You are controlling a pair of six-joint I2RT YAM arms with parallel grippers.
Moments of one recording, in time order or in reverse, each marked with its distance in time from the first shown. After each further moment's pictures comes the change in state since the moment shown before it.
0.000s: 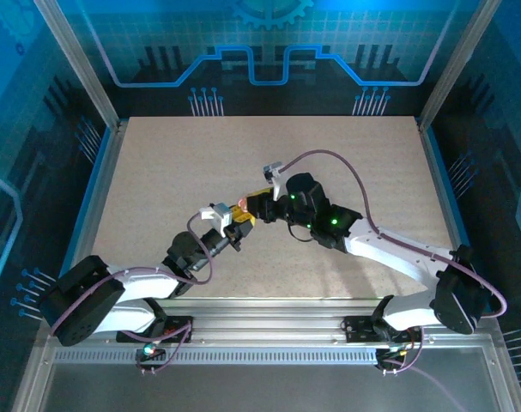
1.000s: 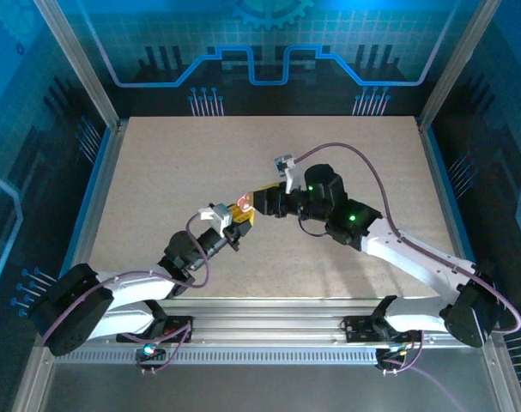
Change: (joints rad) left arm 0.000 -0.084 0.008 -0.107 0.016 0.090; right arm -0.085 -0.105 0.040 -0.100 -0.204 0.108
